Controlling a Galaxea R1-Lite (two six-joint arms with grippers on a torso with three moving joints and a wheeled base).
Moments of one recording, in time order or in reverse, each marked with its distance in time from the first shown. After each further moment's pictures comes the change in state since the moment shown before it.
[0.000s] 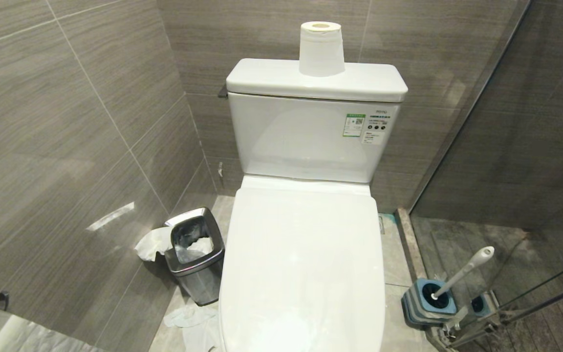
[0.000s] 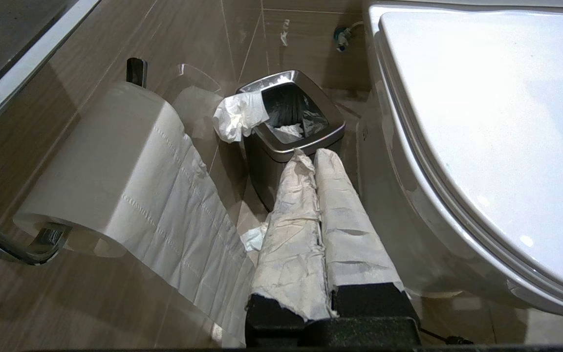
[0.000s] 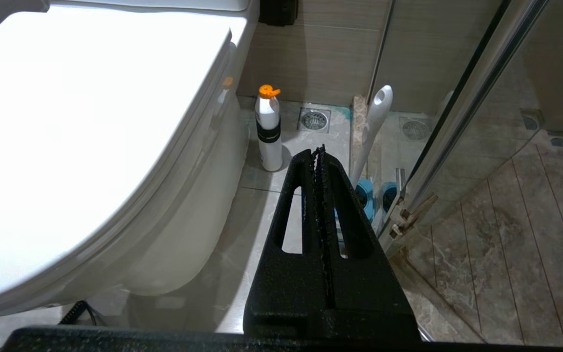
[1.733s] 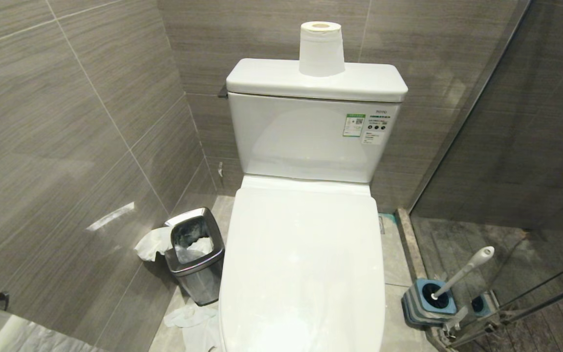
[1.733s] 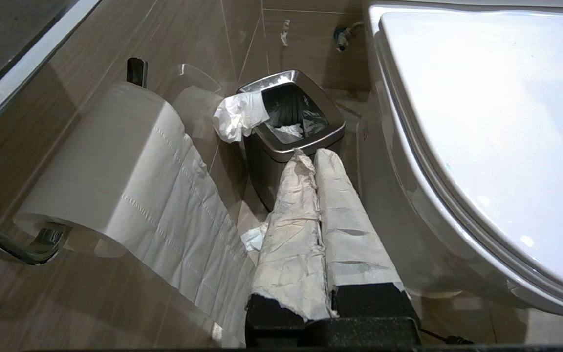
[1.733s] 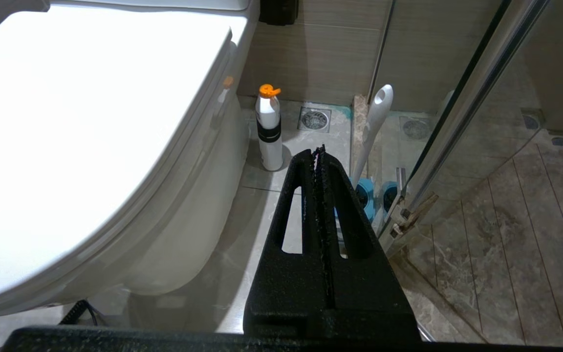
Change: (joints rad) left arm 0.000 0.000 0.000 0.000 0.000 0.000; right arm 0.001 0.000 0.000 0.001 0.000 0.001
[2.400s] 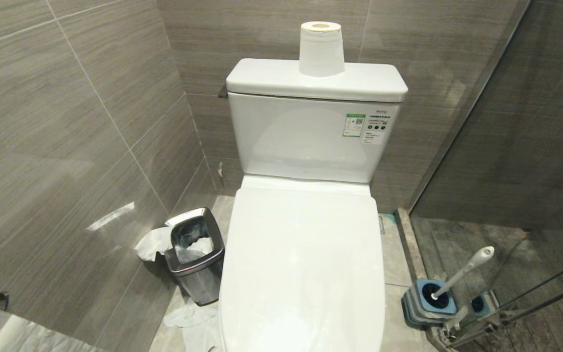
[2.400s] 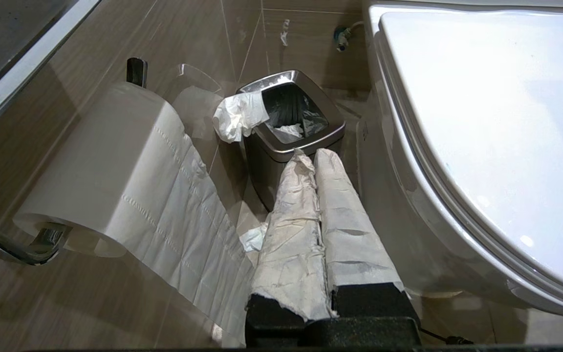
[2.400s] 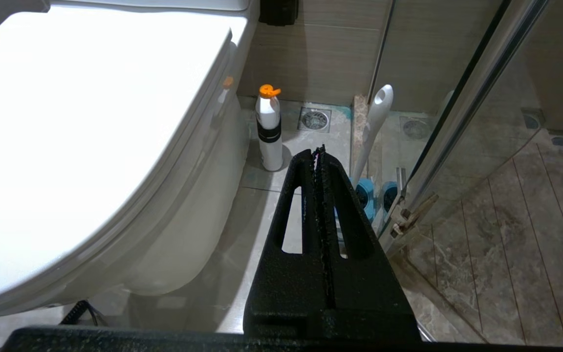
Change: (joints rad) left arm 0.000 0.000 0.000 0.000 0.000 0.000; right arm 0.000 0.000 0.000 0.000 0.000 0.001
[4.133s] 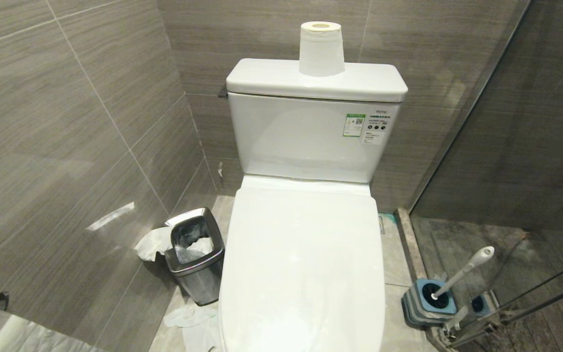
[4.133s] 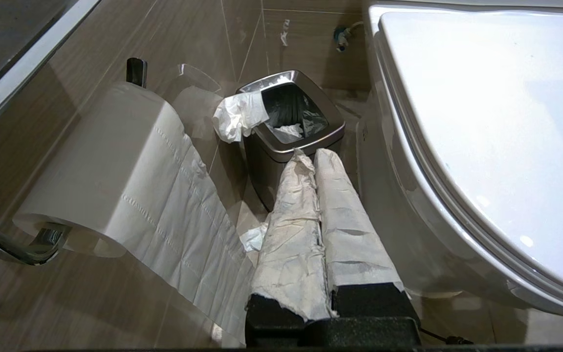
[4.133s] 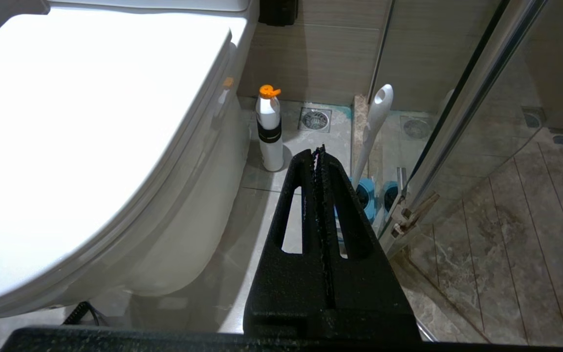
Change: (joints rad) left arm 0.000 0.000 0.000 0.000 0.000 0.000; right arm -0.001 0.000 0.000 0.000 -0.001 0.006
